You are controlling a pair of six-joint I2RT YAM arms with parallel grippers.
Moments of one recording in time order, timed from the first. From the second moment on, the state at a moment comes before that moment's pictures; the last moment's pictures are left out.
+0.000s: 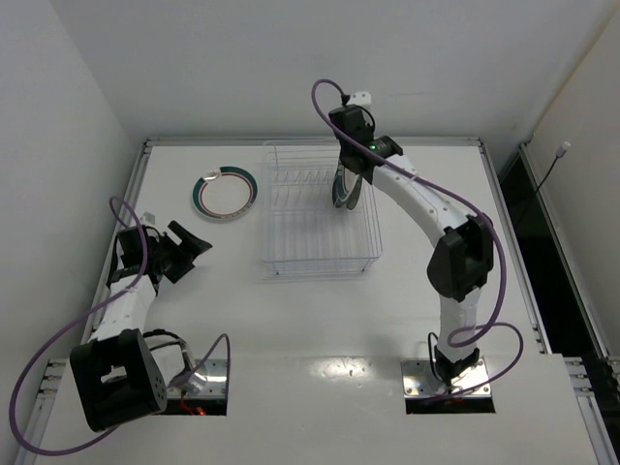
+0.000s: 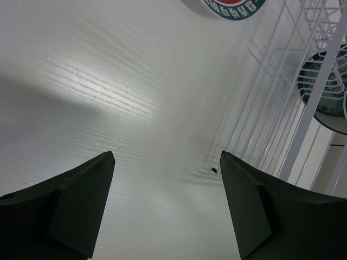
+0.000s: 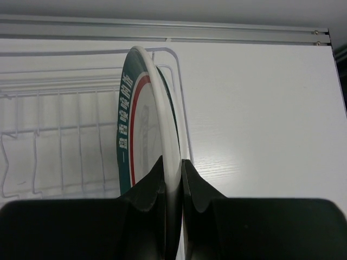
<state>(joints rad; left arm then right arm) 0.34 1.08 0.52 -0.21 0.44 -0.60 0.52 1.98 1.90 -0.55 0.65 0.20</state>
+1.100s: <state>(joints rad) 0.34 1.14 0.56 -0.09 0.48 -0.76 0.53 2.06 1.95 -0.53 0.40 0.20</state>
